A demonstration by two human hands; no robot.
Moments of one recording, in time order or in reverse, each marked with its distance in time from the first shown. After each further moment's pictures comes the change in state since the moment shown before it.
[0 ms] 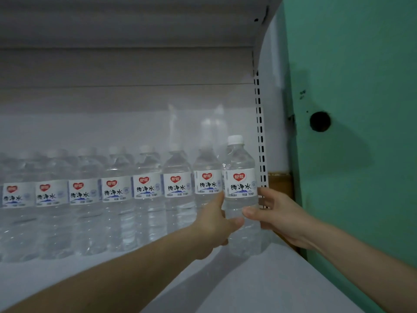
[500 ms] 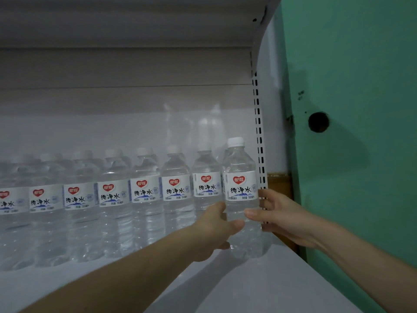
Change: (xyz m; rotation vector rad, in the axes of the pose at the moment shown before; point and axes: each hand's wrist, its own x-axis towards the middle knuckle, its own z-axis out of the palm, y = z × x) left_hand 0.009 -0.002 -0.004 -0.020 -0.076 -0.099; right_hand 0.003 -0.002 -0.007 0.020 -0.062 0.072
